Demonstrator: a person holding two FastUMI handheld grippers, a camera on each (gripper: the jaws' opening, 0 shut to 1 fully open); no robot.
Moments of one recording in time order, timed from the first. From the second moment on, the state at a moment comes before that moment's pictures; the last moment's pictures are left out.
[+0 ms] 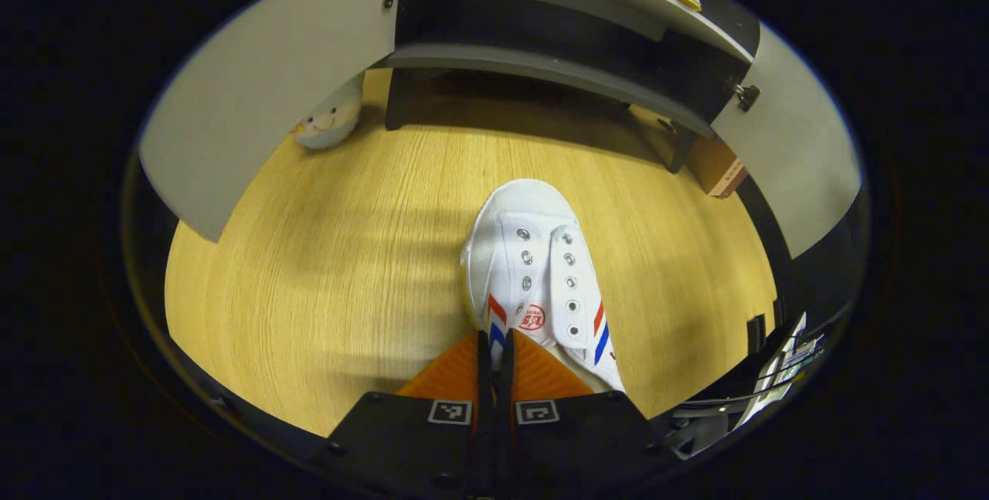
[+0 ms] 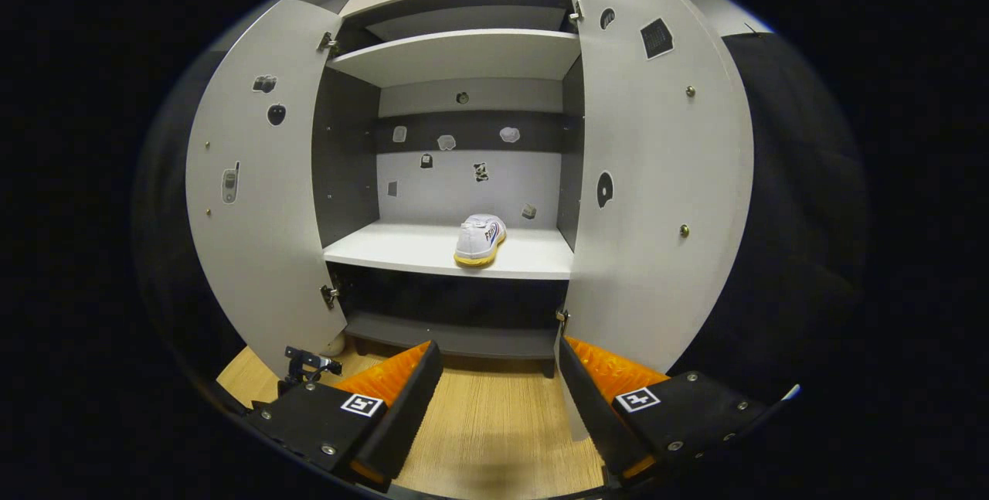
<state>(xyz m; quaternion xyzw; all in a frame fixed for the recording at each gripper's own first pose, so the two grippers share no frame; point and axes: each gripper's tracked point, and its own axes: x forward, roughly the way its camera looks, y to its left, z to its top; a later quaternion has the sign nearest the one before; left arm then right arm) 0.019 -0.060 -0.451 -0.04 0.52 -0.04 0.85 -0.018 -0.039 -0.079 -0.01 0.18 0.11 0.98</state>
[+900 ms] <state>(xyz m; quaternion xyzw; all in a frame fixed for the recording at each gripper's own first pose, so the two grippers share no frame) 0.209 -0.041 -0.196 -0.03 0.39 -0.11 0.91 -0.018 -0.030 -0.063 0.03 0.16 0.13 0.98</state>
